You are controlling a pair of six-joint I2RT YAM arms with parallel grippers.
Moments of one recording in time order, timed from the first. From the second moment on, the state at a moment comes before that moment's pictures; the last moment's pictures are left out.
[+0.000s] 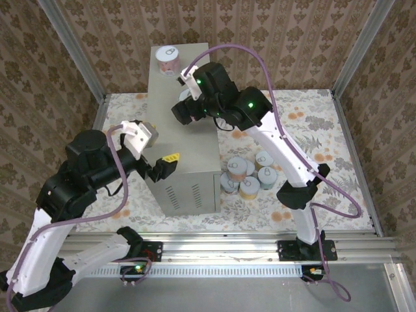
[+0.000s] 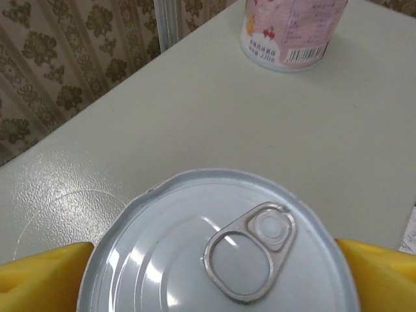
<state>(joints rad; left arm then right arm) -0.72 0.84 1.45 -0.87 0.17 0.17 0.82 2.03 2.61 -1.14 0.18 0.02</state>
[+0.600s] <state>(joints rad) -0.71 0.77 1.38 -0.86 -0.04 0.17 0.82 2.00 2.49 -1.11 0.21 0.04</state>
